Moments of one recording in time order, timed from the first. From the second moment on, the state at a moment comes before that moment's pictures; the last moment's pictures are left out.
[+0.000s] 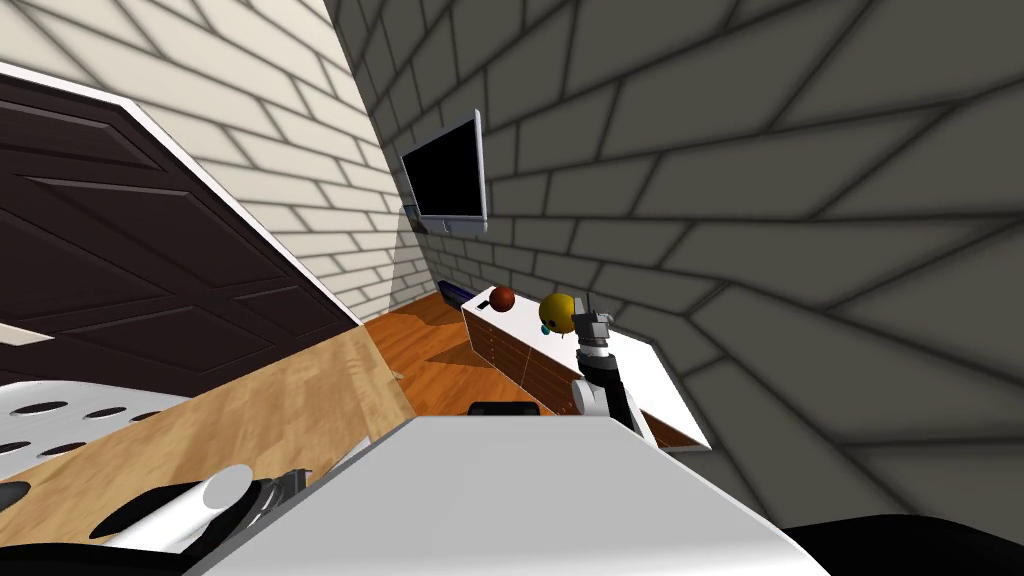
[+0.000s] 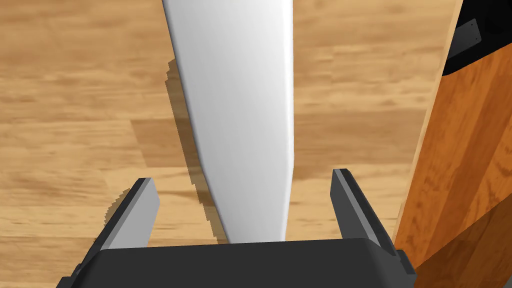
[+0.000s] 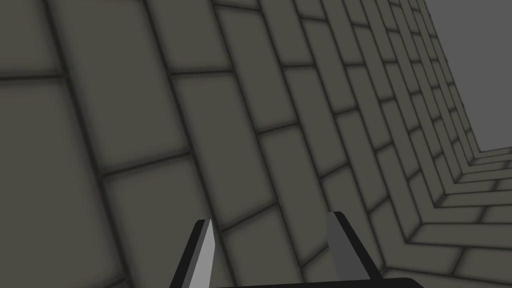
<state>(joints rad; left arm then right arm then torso) 0.54 0.43 0.68 -1.43 0.68 1.26 0.11 0.46 -0.04 0.06 -2.25 0.10 -0.49 -0.07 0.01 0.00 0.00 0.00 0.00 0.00</state>
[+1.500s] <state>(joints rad) 0.52 0.41 0.66 -1.35 0.68 1.25 0.10 0.46 -0.04 0.06 -2.25 0.10 -0.49 -0.07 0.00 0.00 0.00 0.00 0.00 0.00</state>
